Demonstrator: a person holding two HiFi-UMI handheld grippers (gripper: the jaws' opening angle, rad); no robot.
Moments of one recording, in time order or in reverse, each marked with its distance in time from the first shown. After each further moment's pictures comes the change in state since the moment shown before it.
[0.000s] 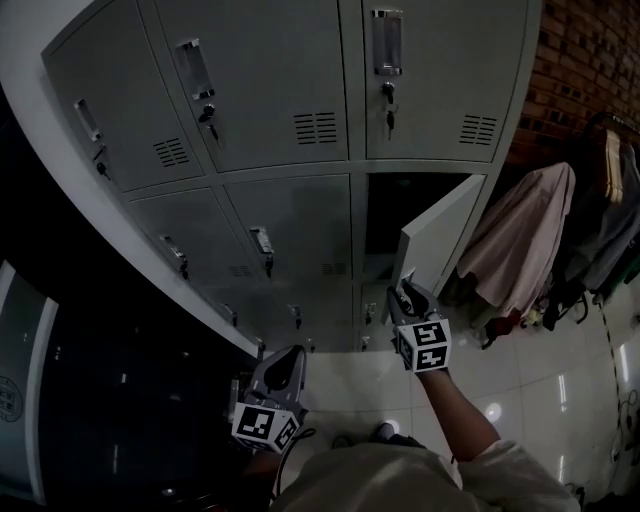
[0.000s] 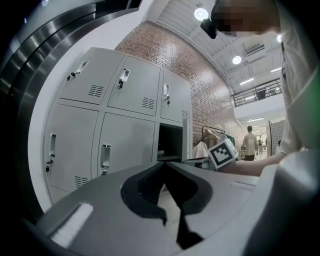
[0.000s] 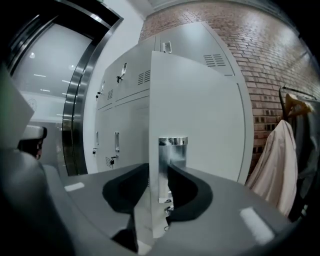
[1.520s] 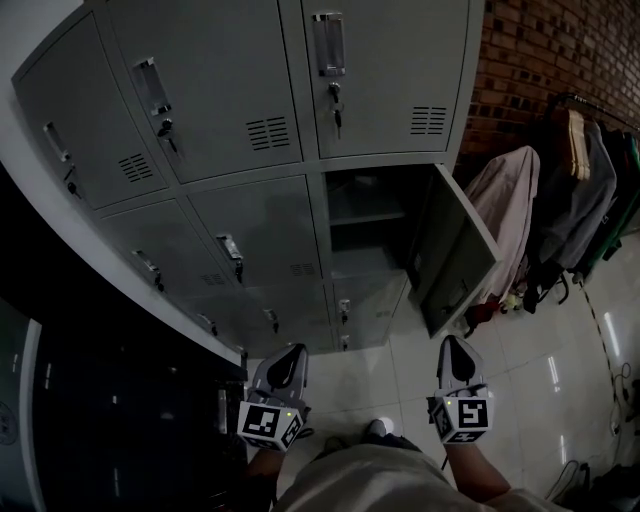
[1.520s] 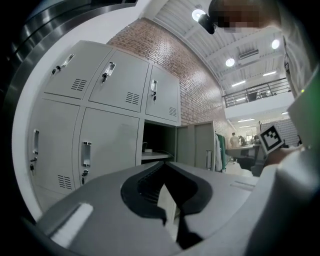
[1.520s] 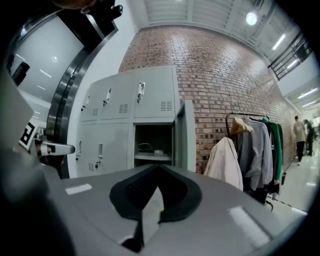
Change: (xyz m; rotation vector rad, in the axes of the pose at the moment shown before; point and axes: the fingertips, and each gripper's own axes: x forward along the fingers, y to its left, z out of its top) left arm 0.027 -0.056 -0.006 0.021 0.001 -0.080; right arm -0.231 -0.043 0.059 0.002 -0.229 -0.329
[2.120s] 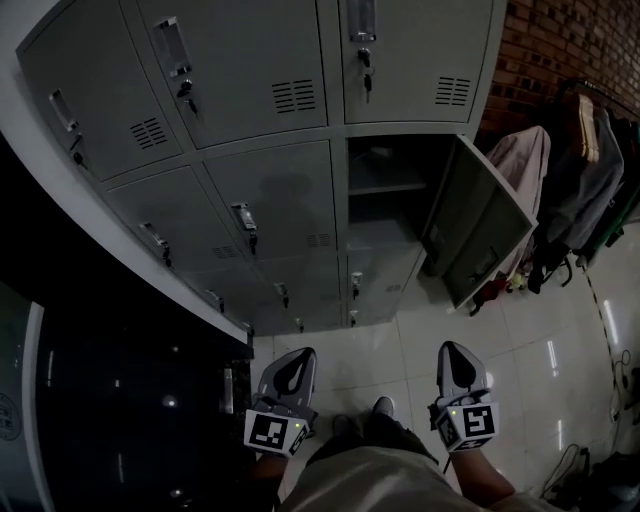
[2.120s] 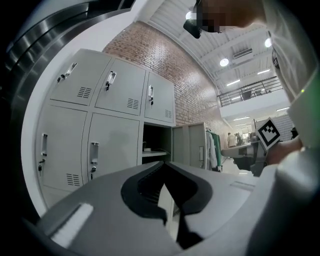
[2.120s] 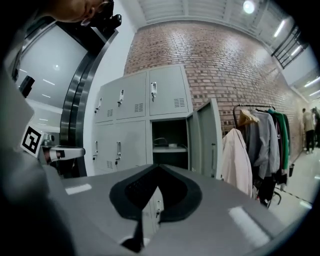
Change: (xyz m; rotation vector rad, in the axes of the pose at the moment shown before) left arm -0.061 -0.004 -0.002 0.041 -0.030 -0.037; right arm -0.038 0.066 -0.018 0.034 0.037 0.092
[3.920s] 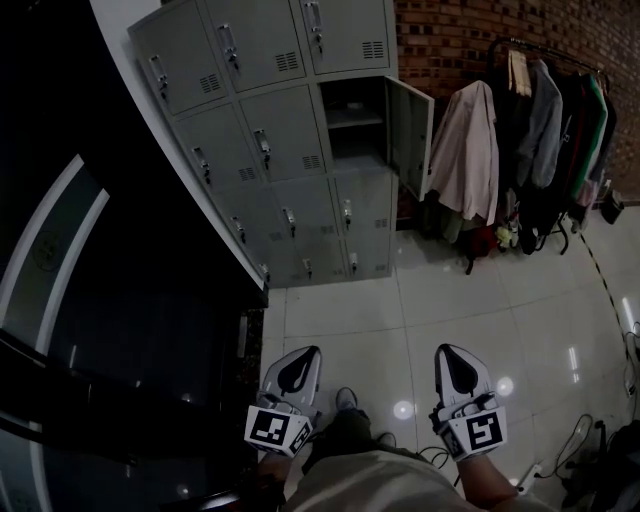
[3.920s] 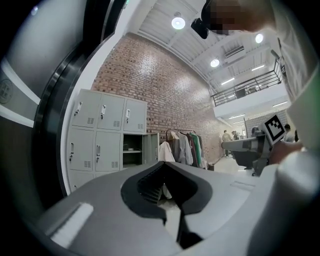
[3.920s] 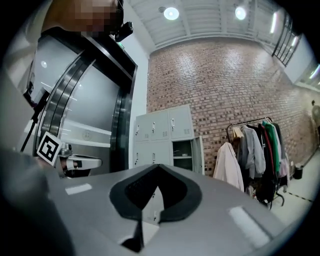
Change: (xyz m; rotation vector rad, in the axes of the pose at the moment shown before) left arm -0.338 -0.374 0.175 0.066 0.005 0.019; right arm -0.521 0.085 0.140 -0.005 0.013 0.183
